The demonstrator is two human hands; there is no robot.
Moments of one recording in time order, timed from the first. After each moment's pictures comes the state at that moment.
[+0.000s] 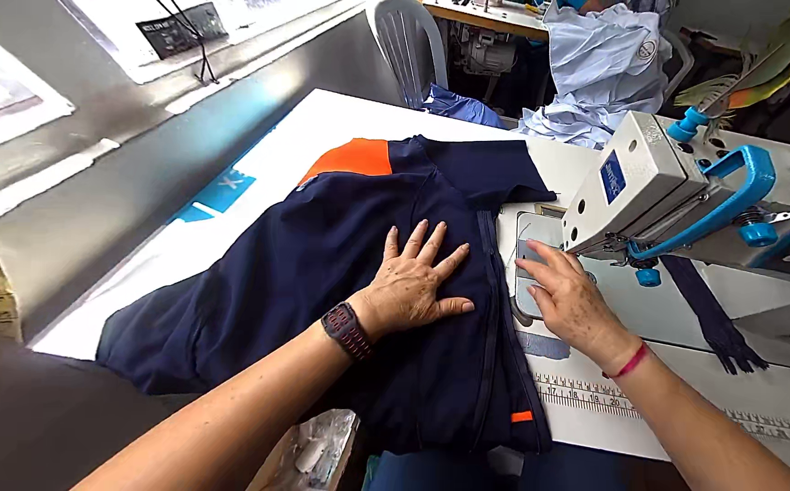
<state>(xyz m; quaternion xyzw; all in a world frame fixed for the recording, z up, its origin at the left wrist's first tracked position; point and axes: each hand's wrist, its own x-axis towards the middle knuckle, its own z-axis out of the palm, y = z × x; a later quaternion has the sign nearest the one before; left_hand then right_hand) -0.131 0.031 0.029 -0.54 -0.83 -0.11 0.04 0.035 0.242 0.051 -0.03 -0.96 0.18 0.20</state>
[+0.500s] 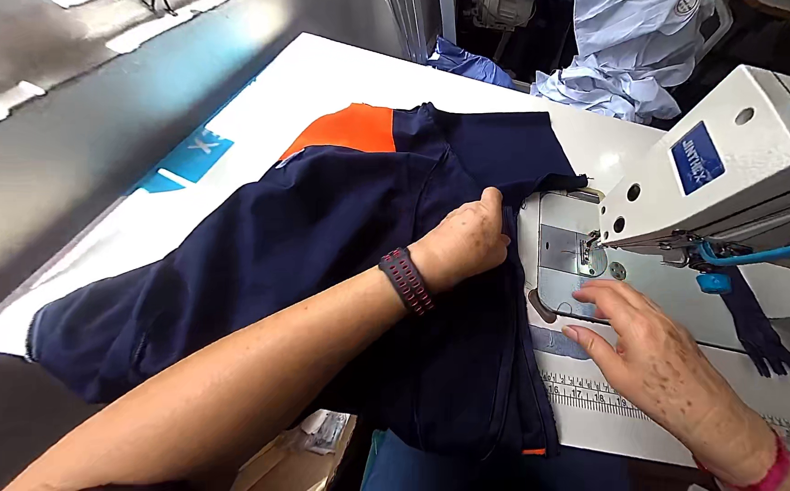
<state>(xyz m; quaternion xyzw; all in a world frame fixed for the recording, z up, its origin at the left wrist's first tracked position) -0.133 0.095 0.092 -0.43 -0.83 -0.28 -0.21 0.080 0.227 0.070 -0.10 -0.98 0.07 0.16</state>
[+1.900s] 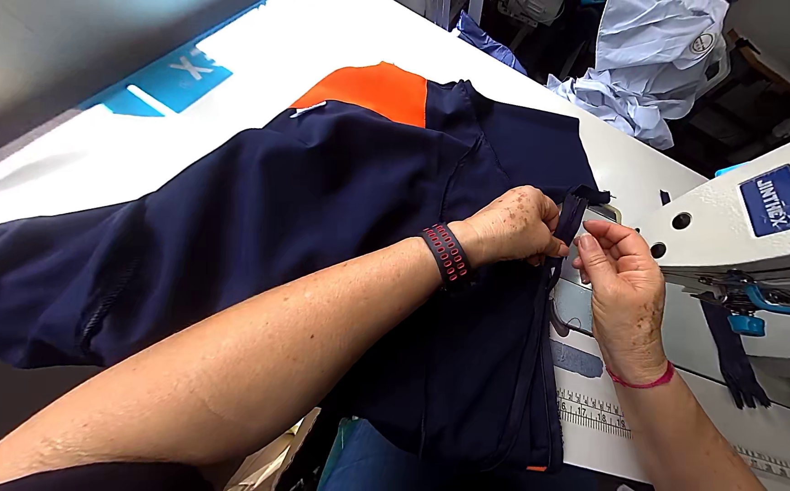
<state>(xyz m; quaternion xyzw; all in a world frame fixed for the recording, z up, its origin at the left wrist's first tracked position) -0.156 0.106 0.083 -0.43 -0.69 -0.45 -0.36 -0.004 0.210 0.060 -0.18 -0.82 0.43 0.33</state>
